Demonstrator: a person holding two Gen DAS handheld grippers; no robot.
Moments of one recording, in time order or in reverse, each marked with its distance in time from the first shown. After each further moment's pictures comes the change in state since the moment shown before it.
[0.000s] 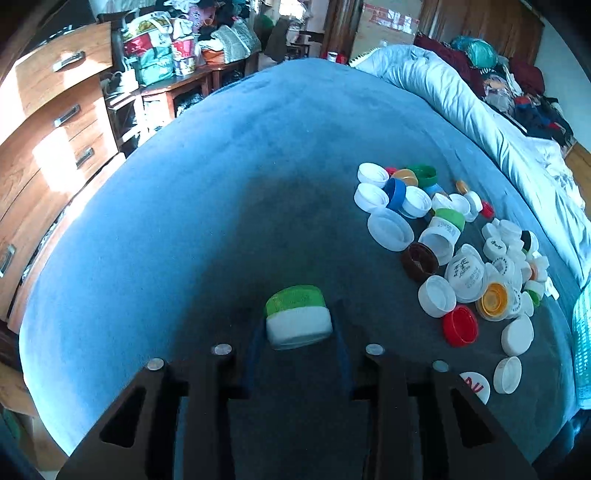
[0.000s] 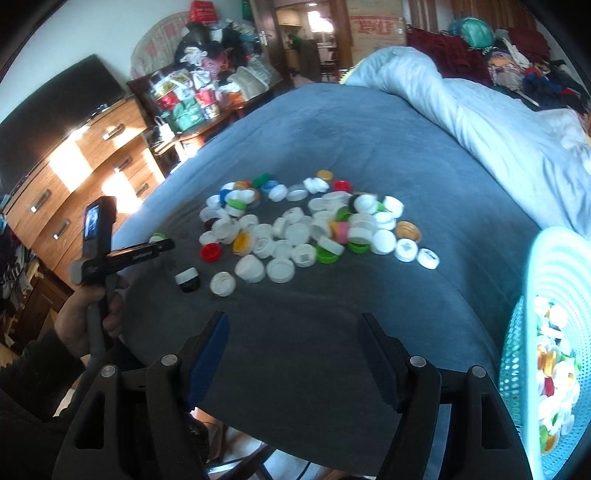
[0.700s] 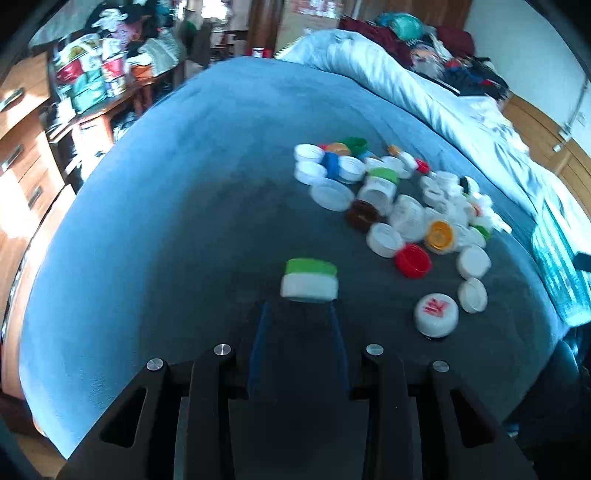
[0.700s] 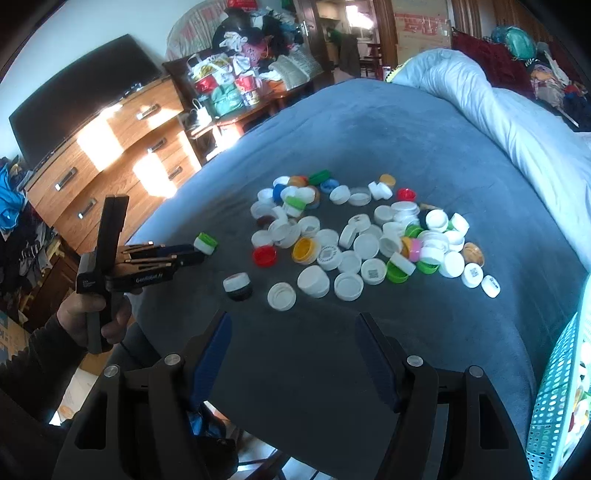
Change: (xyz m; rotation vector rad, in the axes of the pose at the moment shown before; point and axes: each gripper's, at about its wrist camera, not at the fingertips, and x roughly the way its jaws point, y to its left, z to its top) left arm -0.026 0.006 -0.020 0.185 0.023 -0.181; right arm 0.032 0.052 0.017 -0.095 0.040 0.085
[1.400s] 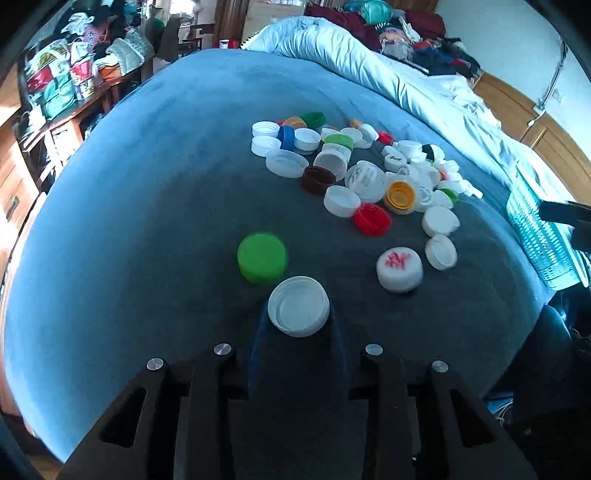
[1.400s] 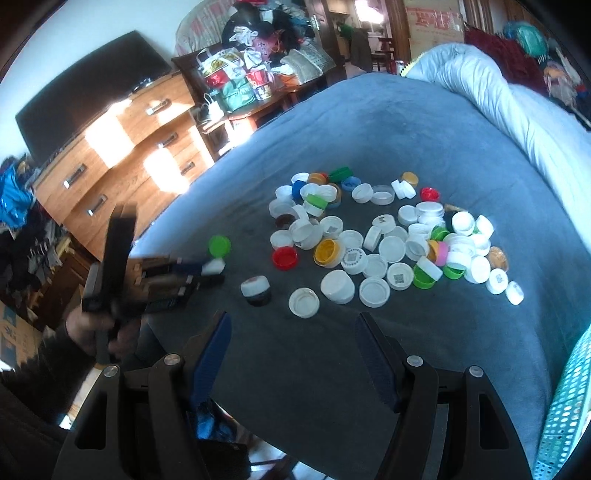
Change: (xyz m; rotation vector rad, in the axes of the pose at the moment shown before) left arm -0.006 -0.010 -0.021 0.081 0.042 -0.099; right arm 0.019 0.010 0.015 0.009 0.014 0.066
